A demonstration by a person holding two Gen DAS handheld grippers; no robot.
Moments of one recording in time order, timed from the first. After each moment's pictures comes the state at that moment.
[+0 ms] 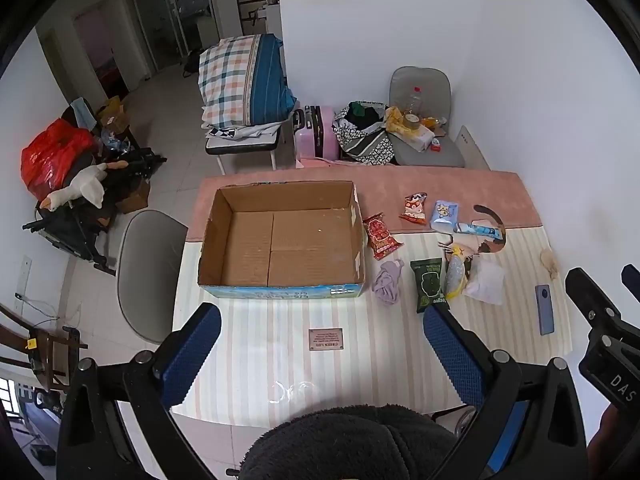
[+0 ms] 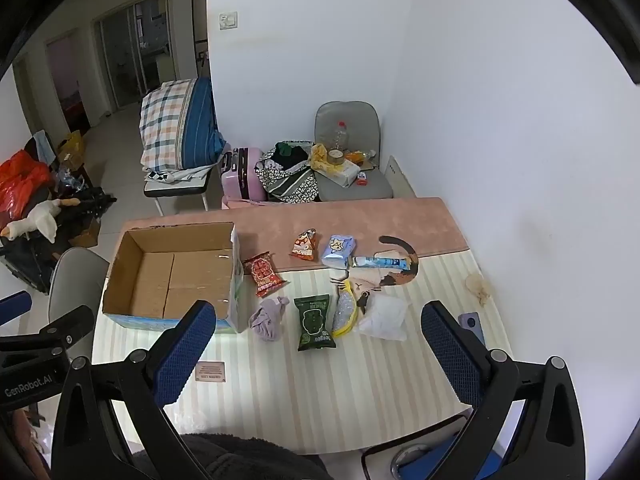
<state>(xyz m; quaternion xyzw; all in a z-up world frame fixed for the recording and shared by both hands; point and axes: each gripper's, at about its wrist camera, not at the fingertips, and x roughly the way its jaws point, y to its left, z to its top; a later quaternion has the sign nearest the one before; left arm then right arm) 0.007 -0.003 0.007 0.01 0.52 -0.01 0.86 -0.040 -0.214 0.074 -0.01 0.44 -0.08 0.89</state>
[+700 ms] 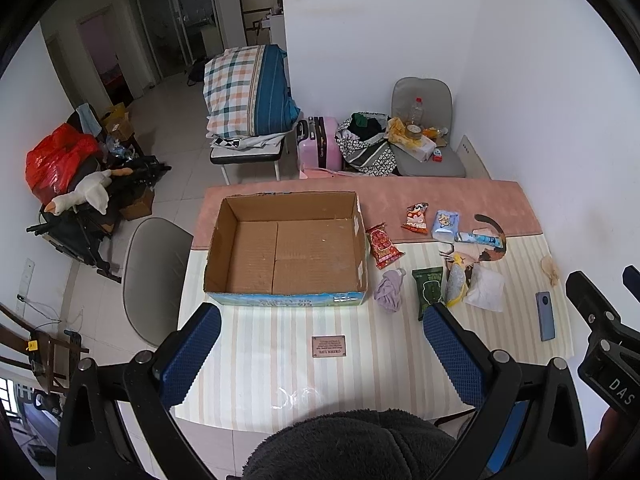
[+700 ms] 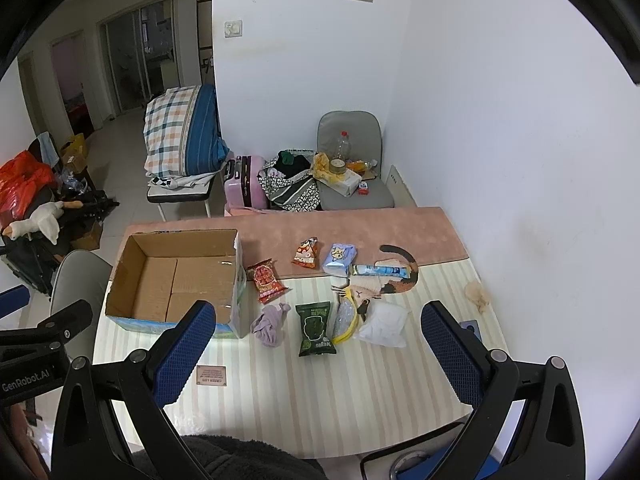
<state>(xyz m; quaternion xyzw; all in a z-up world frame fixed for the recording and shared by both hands) -0.002 0.003 0.024 0.01 0.50 -0.01 0.87 -0.048 -0.210 0.094 -0.02 0.43 -0.08 0.90</state>
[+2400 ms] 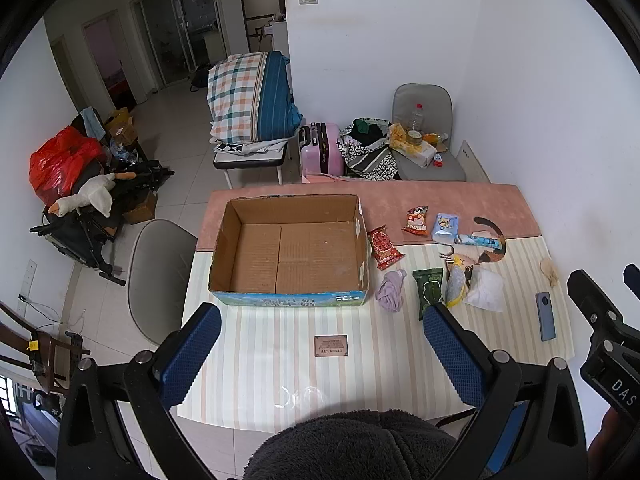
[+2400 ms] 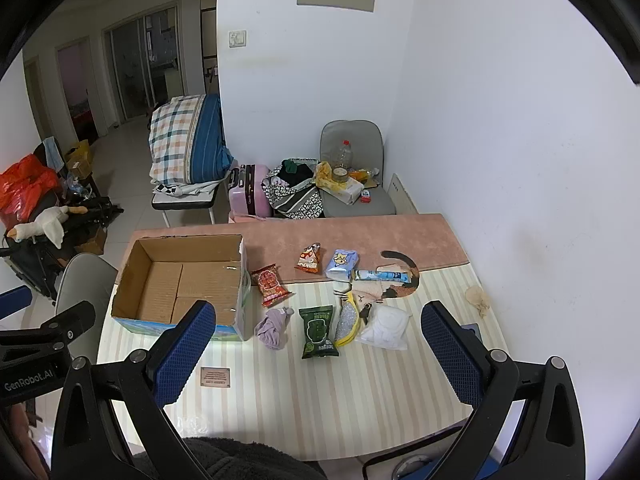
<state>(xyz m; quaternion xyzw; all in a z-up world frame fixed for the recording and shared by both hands) -0.004 0.008 0.040 0.01 0.49 -0.01 0.87 -0.061 -0.213 0.116 -0.02 0.41 -0.07 0.91</state>
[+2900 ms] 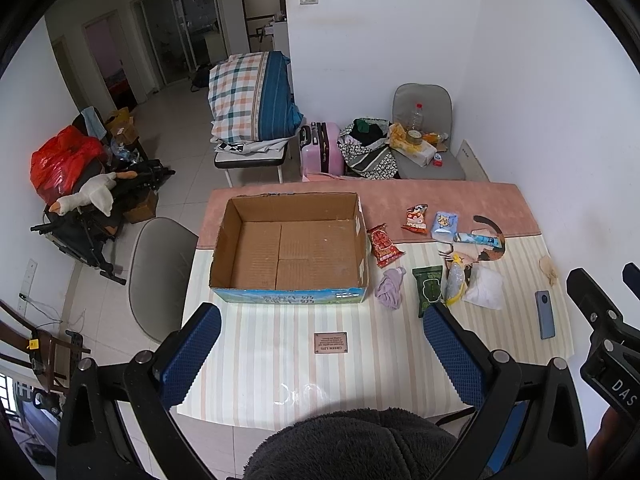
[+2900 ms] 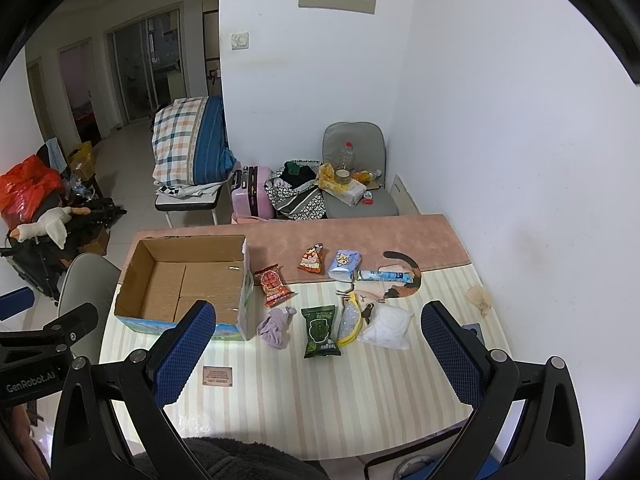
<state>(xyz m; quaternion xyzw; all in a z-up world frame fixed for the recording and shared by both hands) -0.005 0.013 0.049 0.01 0.49 -0.01 0.87 -0.066 -0.210 0.124 -0.01 0.41 -0.07 0.91</state>
